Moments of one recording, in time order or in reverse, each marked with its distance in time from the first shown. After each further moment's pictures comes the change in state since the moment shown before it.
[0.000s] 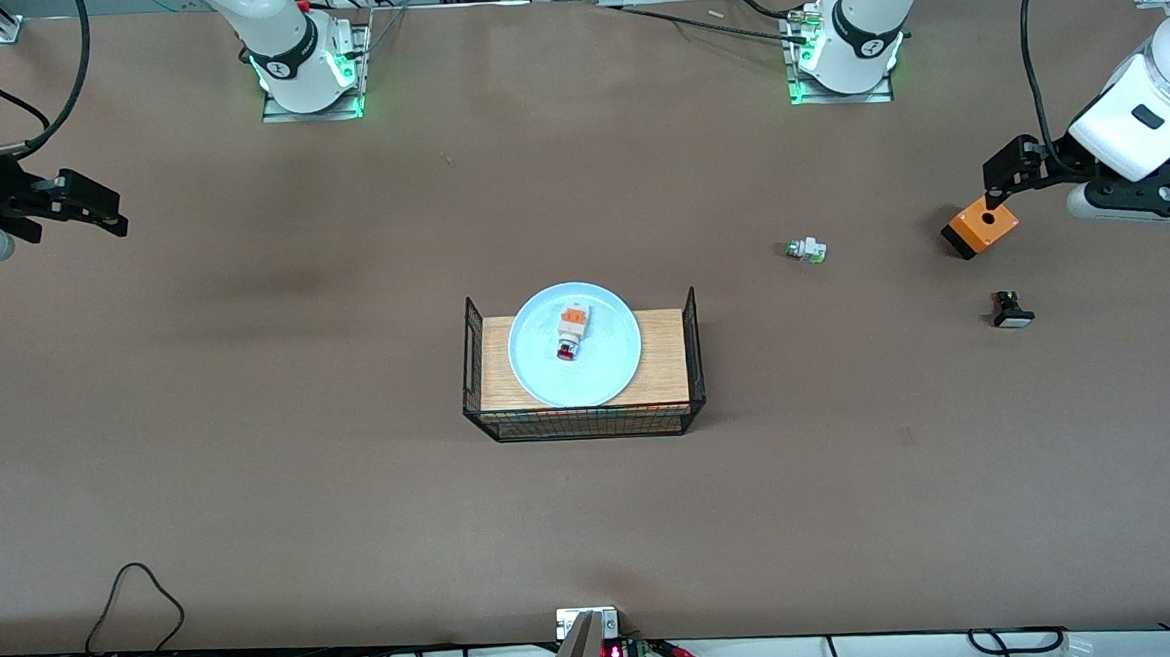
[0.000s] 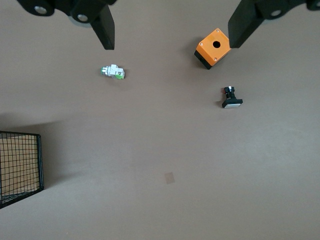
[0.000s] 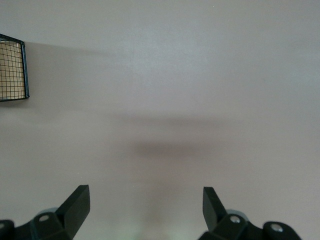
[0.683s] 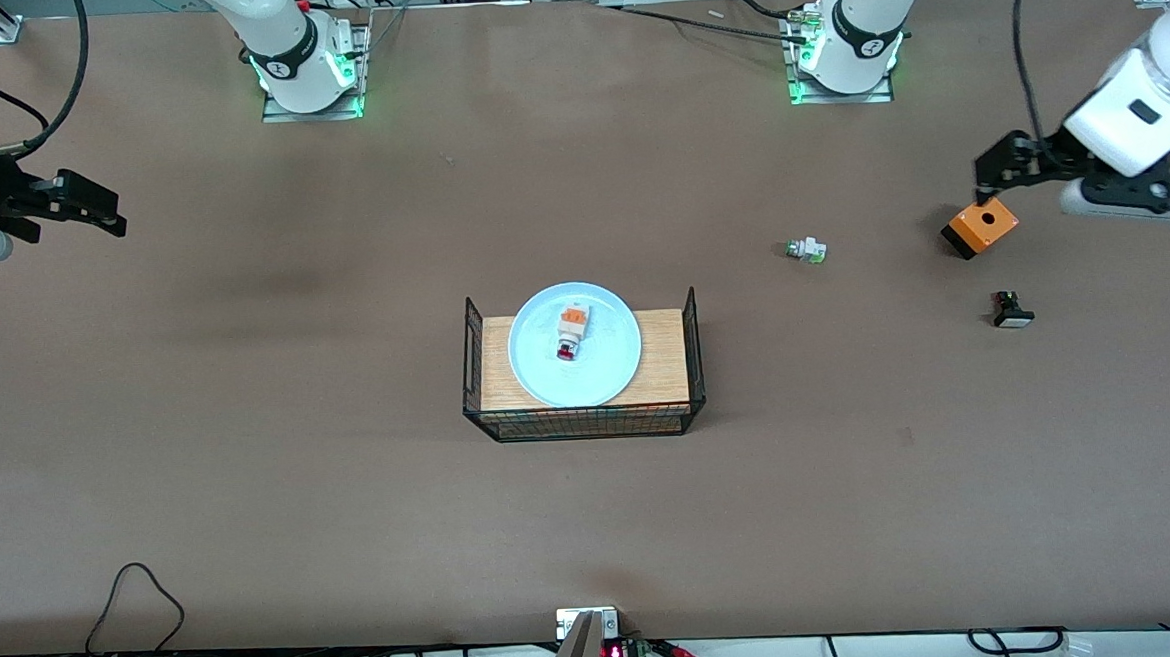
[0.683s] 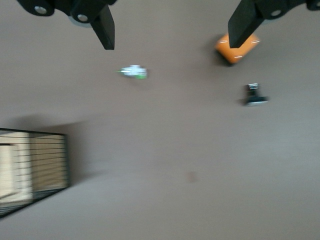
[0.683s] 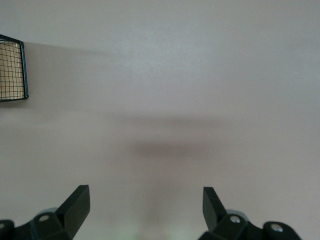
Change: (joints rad) left arm -0.039 -0.003 0.001 -0.002 -0.127 -0.004 -0.029; right arm -0.001 0.000 -0.002 0.000 -0.001 0.000 0.000
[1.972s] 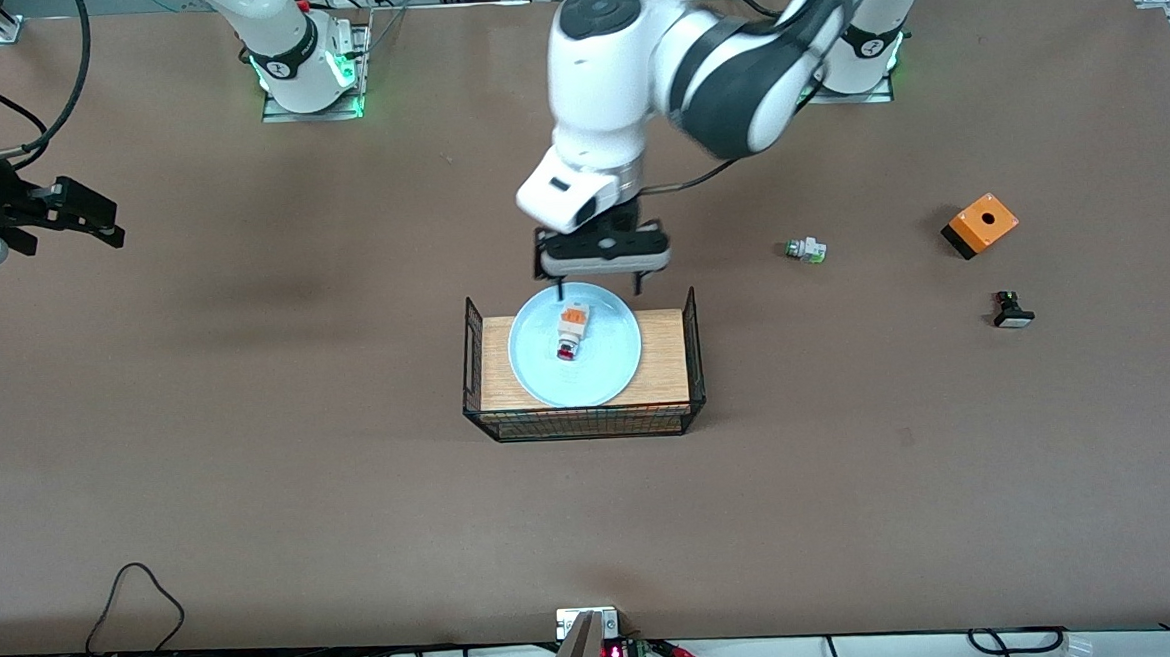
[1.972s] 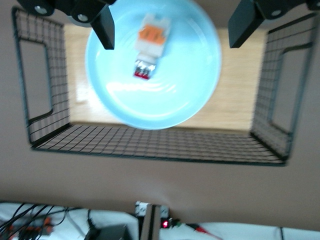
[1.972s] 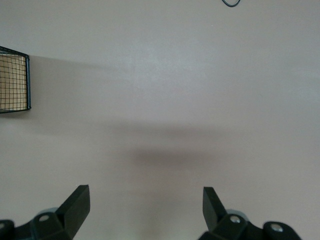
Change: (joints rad) left arm -0.455 0.563 -0.266 0.296 0.513 0.577 -1.086; right arm 0.001 0.003 0.003 0.000 0.000 0.058 -0.013
